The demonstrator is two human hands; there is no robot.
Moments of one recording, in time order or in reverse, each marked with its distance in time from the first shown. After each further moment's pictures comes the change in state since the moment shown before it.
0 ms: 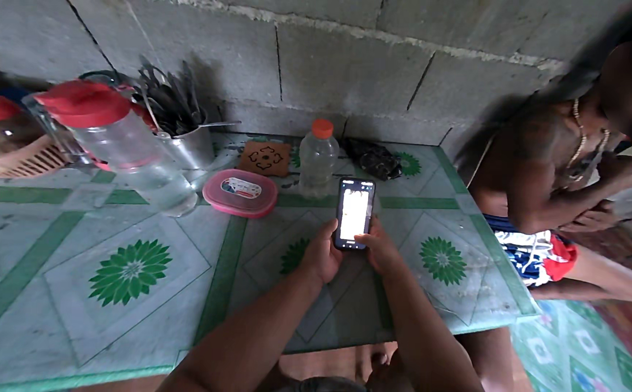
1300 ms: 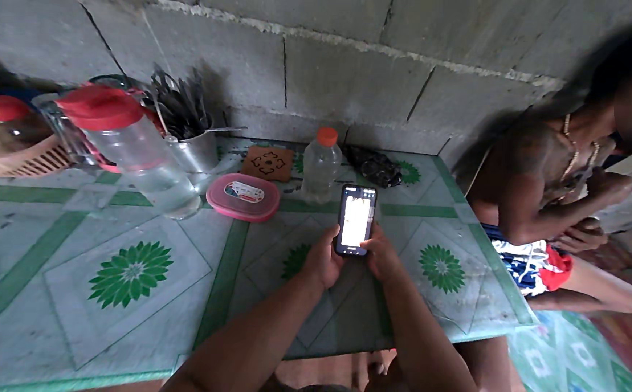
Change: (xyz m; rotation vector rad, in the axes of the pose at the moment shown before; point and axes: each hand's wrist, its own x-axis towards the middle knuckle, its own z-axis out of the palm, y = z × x) left_hand -0.004 0.002 0.003 -0.012 0.007 -0.007; right_hand 0.001 0.006 -0.004 0.068 -0.003 -0.035
